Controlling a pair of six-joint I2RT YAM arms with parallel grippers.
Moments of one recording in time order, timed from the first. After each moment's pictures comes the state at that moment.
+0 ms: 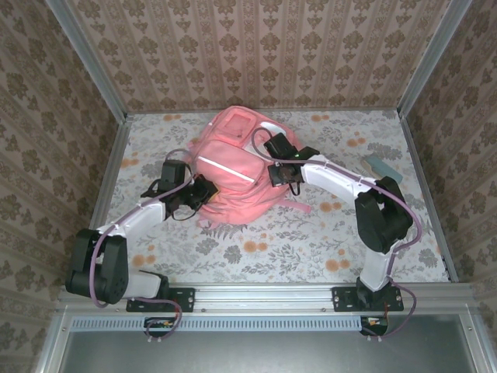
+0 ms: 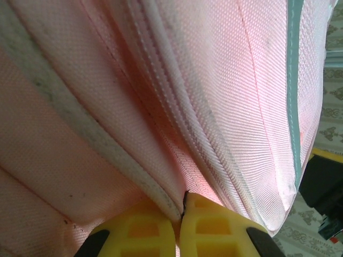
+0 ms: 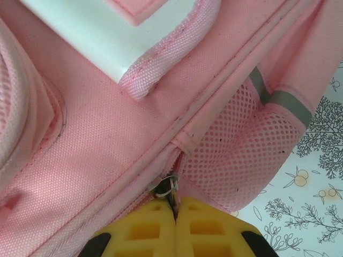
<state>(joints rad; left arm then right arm) -0.30 1.34 0.70 -0.16 0.51 -0.95 0.57 1.84 1.41 -0.66 0.23 0.31</state>
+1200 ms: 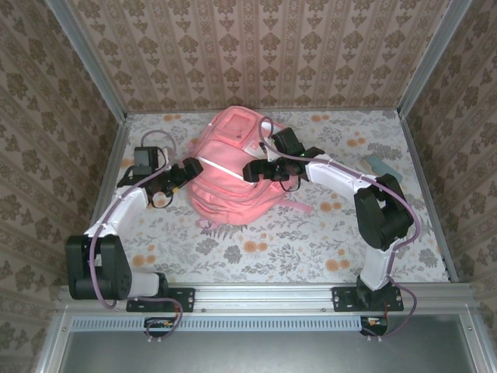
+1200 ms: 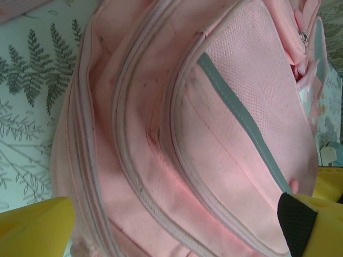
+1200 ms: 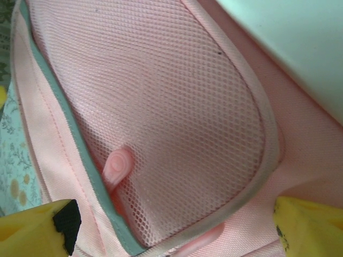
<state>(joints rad) -0.08 1.35 0.88 -0.36 0.48 -0.57 0.52 1.85 1.36 -0.39 -0.39 0.41</state>
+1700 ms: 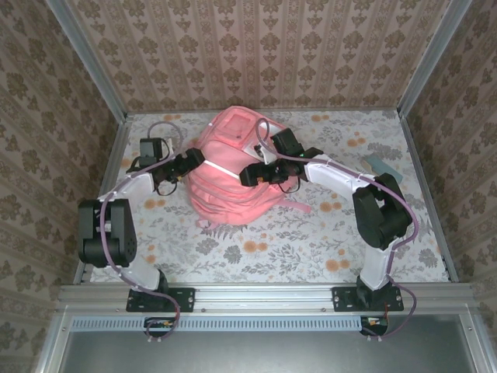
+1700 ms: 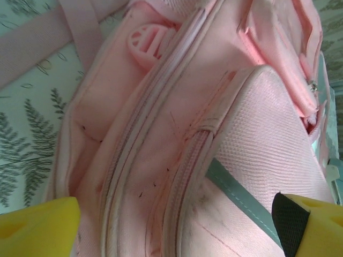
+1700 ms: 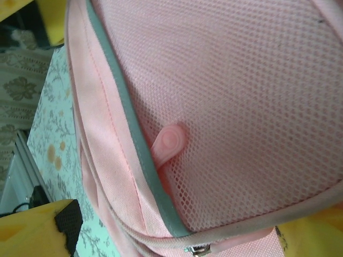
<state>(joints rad) -0.06 1.61 0.96 -0.14 0.55 -0.53 0.52 1.86 1.36 -0.40 -0.56 0.34</state>
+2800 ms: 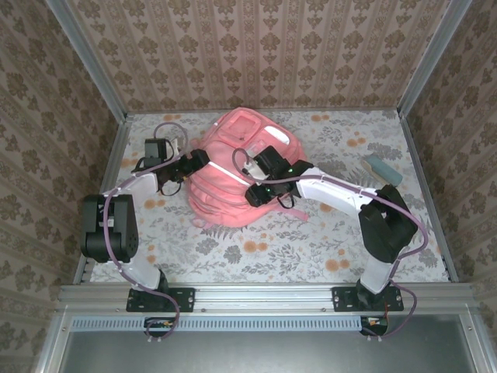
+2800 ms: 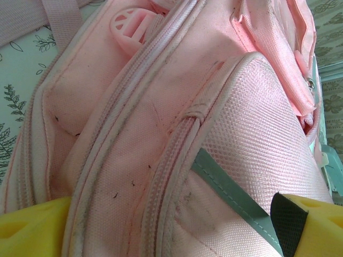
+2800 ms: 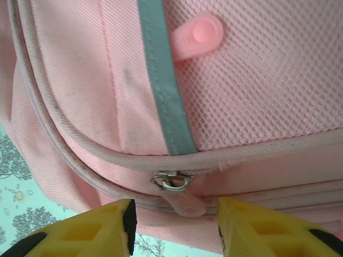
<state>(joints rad) -0.09 1.64 0.95 -0.07 0.58 -0.53 0.70 1.75 1.32 -0.57 -0.12 0.05</state>
